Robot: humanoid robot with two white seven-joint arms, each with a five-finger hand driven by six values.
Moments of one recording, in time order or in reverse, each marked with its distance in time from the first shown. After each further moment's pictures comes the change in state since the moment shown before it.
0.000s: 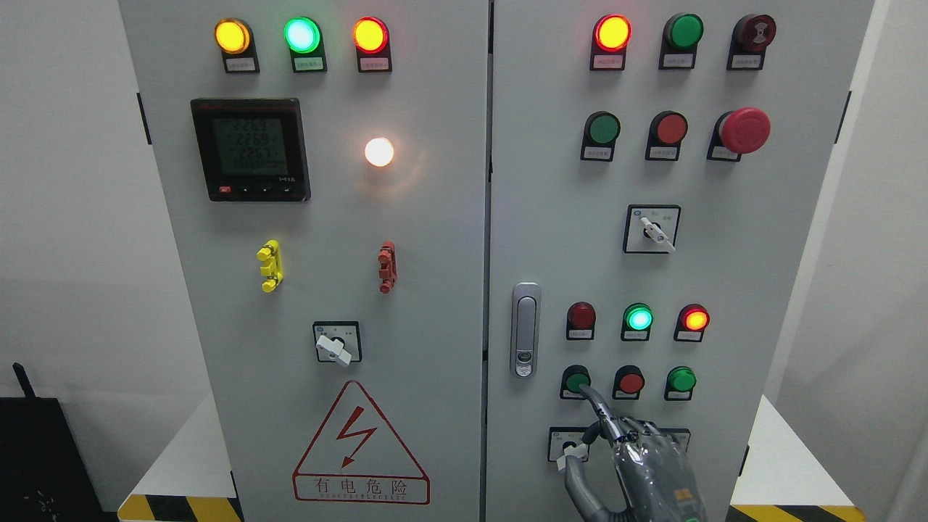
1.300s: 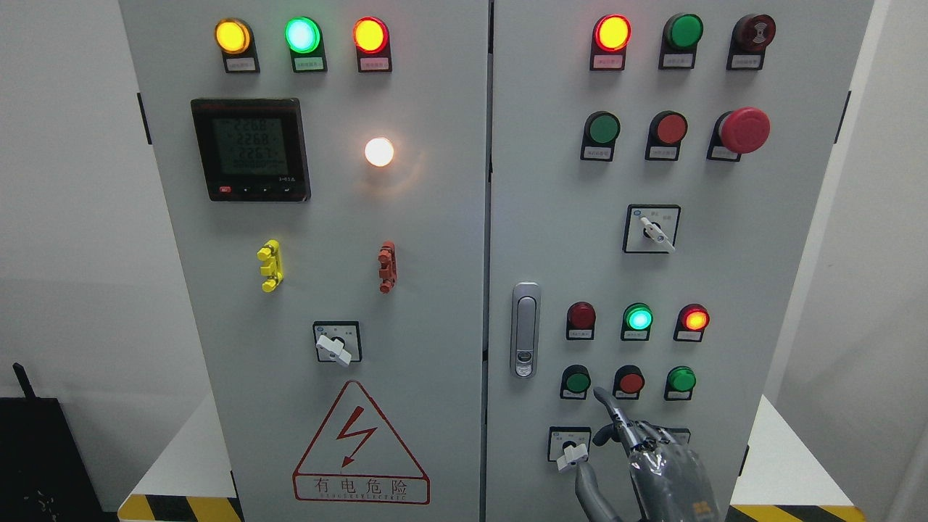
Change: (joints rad) left arm 0.000 0.000 0.000 0.000 0.000 0.000 0.000; right arm 0.044 -0.001 -0.005 -0.064 -0.033 -0.009 -0.002
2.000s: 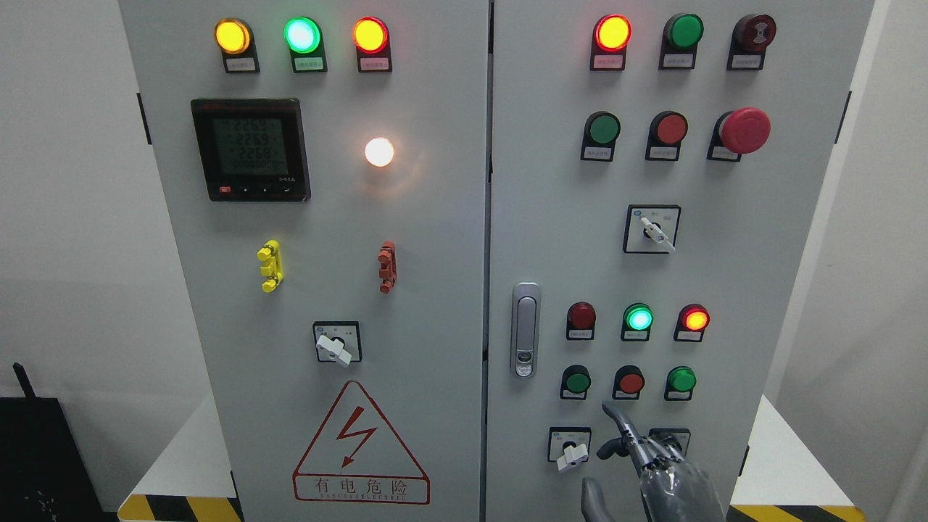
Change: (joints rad) left arm 0.000 0.000 0.000 0.000 0.000 0.000 0.000; right arm 0.063 -0.001 0.002 -0.060 -0.070 -0.008 0.000
